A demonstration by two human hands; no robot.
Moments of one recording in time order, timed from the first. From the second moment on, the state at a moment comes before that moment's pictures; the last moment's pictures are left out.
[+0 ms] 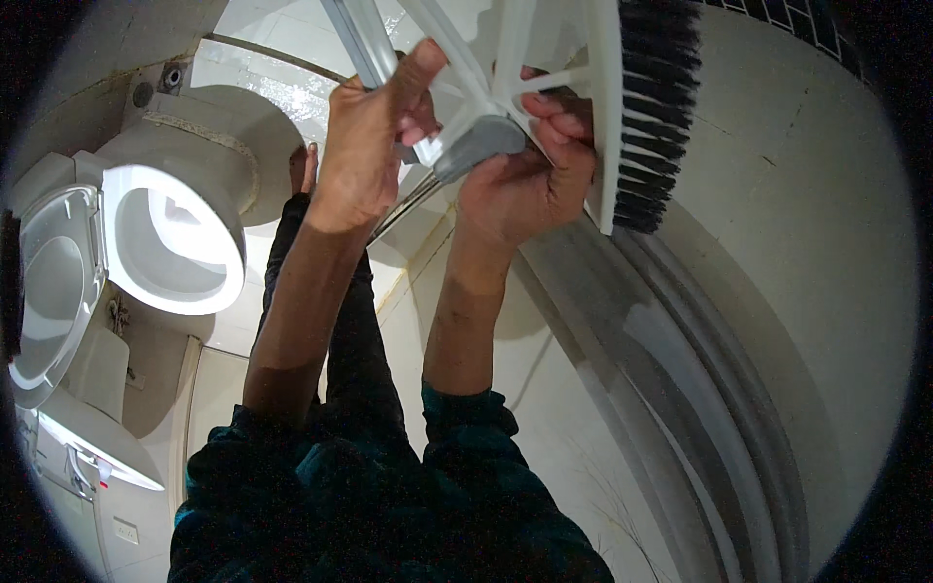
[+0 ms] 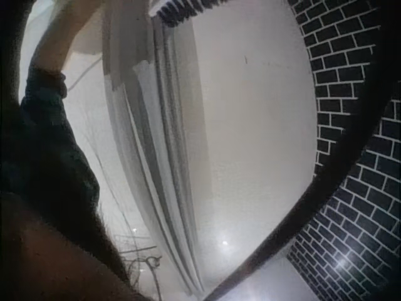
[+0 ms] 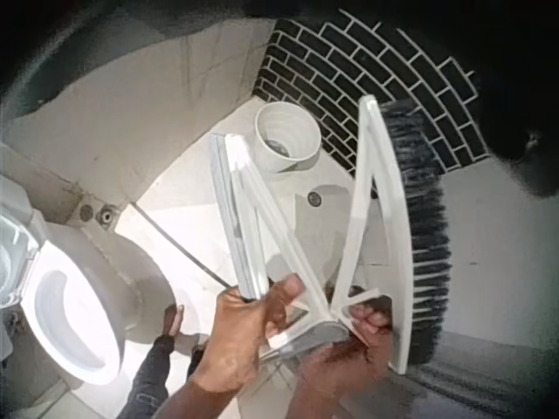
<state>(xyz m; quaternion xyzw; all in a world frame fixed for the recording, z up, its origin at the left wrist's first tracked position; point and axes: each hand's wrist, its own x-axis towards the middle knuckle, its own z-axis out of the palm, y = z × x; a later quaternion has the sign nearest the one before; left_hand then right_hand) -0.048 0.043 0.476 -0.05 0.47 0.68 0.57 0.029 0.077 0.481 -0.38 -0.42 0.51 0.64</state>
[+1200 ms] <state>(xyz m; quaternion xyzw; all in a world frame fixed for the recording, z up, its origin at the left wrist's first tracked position) -0.071 0.033 0.451 0.11 0.59 0.57 0.57 0.046 0.049 0.465 -0.45 -0.42 0.55 0.57</state>
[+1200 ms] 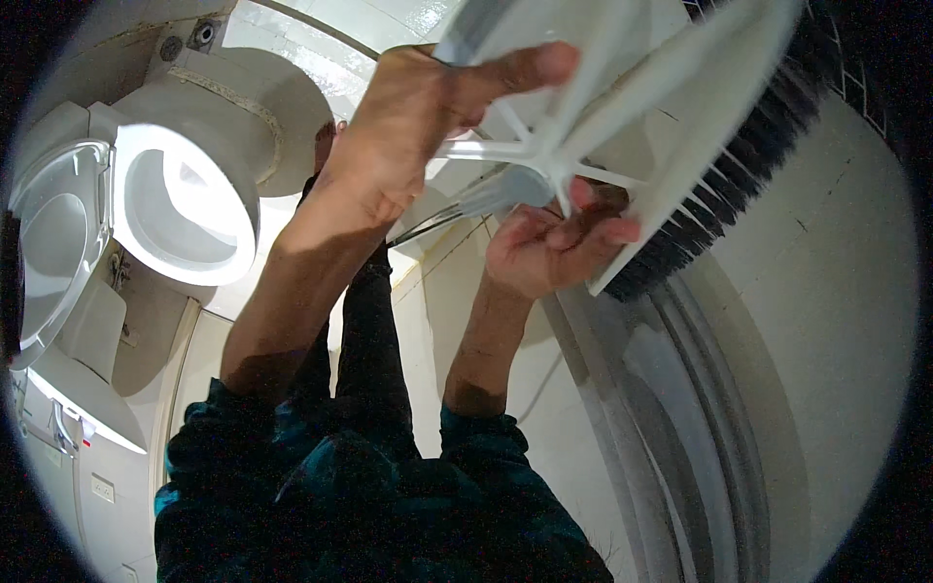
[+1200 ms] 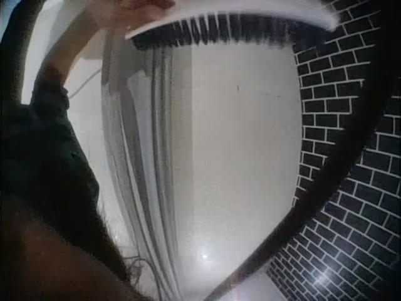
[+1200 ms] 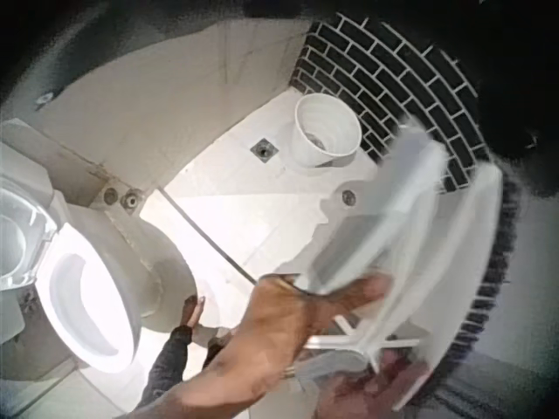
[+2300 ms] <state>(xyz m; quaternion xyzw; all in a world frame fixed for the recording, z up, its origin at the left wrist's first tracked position) -0.064 -0.006 0.416 -0.20 0.50 0.62 0.57 0.037 0.025 0.433 -0.44 -0.22 0.70 0.52</state>
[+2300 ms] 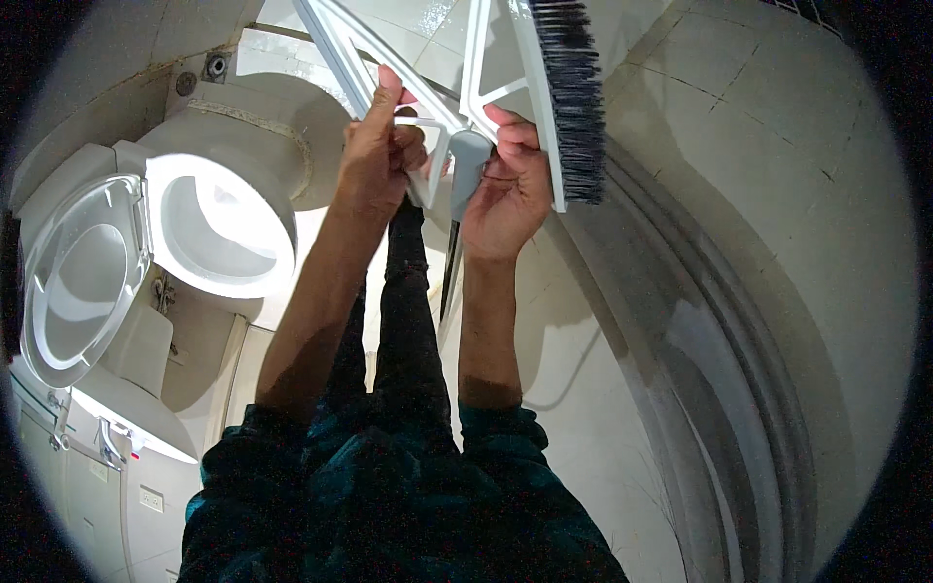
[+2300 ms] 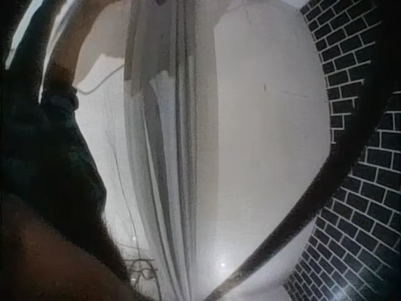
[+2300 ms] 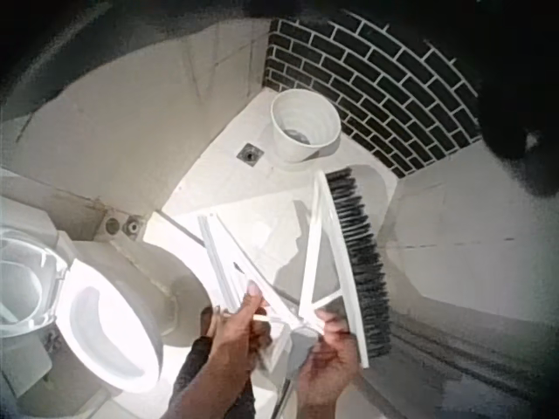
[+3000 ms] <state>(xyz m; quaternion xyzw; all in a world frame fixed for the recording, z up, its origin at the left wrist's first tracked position) -0.035 -0.020 0.413 -0.27 0.48 0.54 0.64 0.076 0.017 0.458 -0.52 -0.41 0.63 0.39</state>
